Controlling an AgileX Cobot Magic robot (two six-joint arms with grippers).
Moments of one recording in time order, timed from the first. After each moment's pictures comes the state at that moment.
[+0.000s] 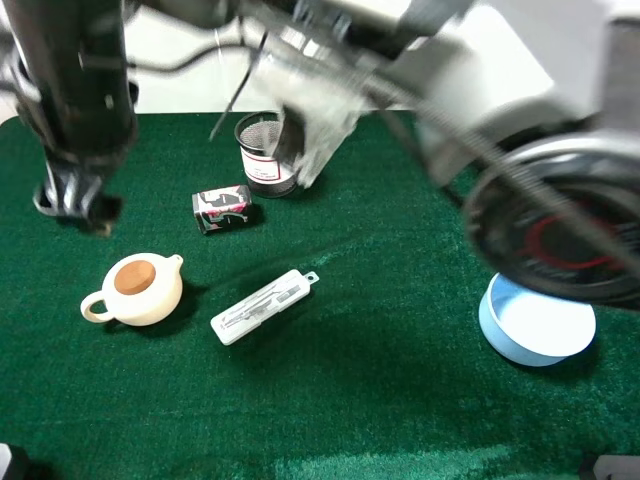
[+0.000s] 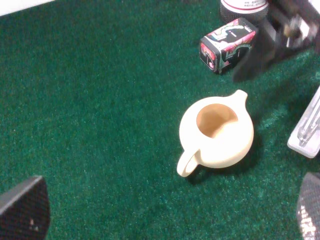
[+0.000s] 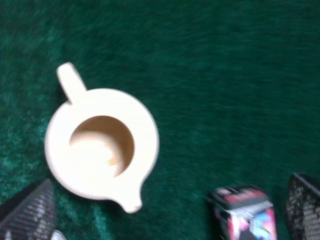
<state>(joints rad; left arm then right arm) -0.07 -0.01 -0.50 -0.10 1.07 0.23 1.13 2.35 -2.35 0.02 1.22 -0.55</state>
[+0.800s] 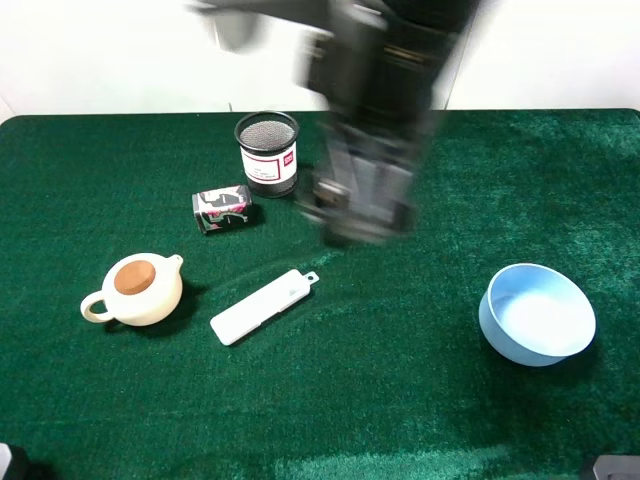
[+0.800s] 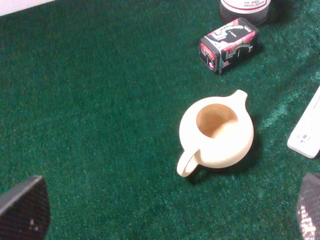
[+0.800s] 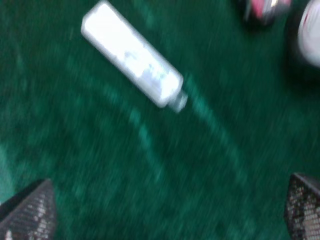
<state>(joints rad) -0.07 -0.01 -0.50 -0.10 1.07 0.23 1.04 1.57 -1.41 -0.07 1.22 -0.38</state>
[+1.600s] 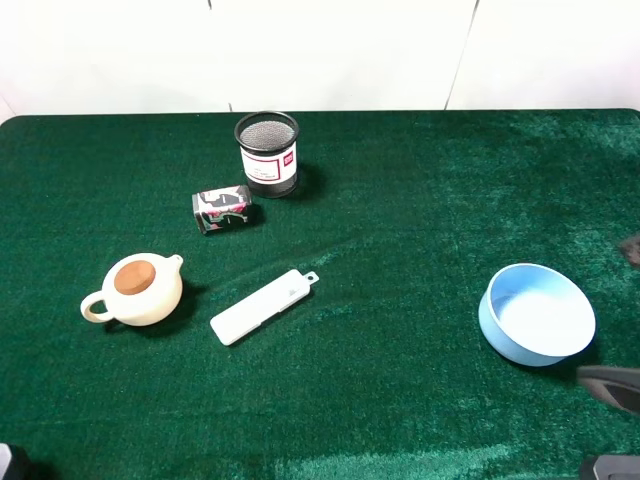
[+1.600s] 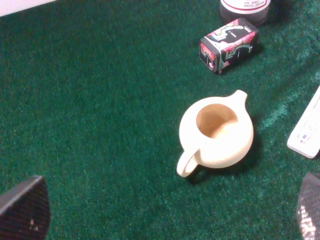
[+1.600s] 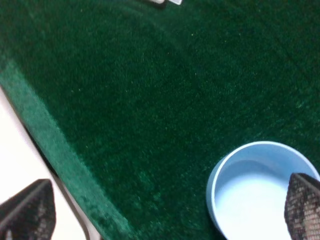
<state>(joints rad) -0.07 -0.01 -0.50 -0.10 1.07 0.23 0.96 0.57 -0.62 -0.04 1.08 -0.02</state>
